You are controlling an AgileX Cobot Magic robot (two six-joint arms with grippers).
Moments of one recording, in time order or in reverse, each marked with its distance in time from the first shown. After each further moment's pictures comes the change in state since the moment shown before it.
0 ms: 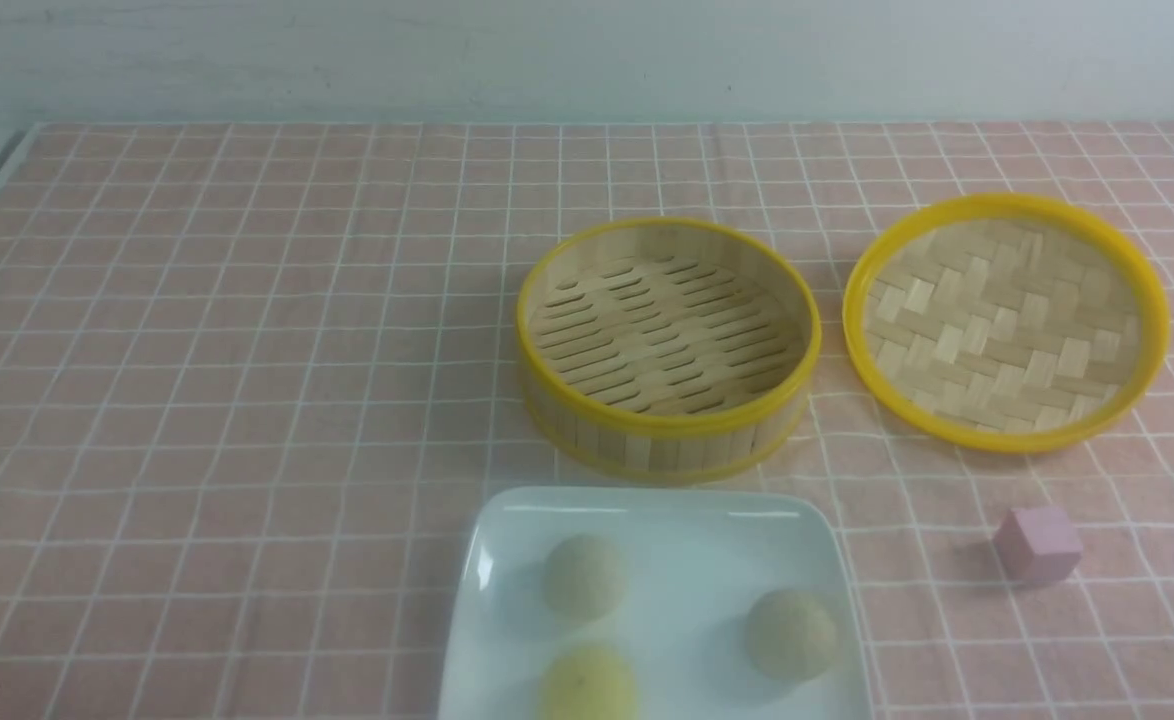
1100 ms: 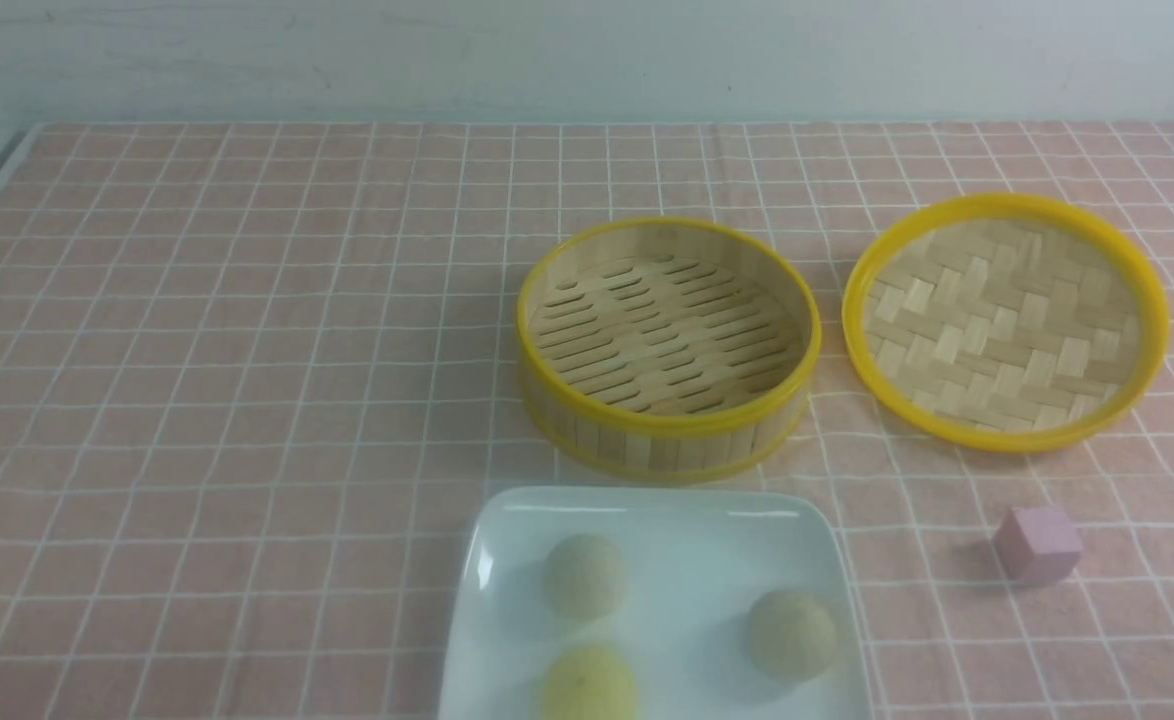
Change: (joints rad) right arm 0.000 0.000 0.000 0.000 0.000 0.000; left arm 0.003 -0.115 0.032 0.020 0.095 0.002
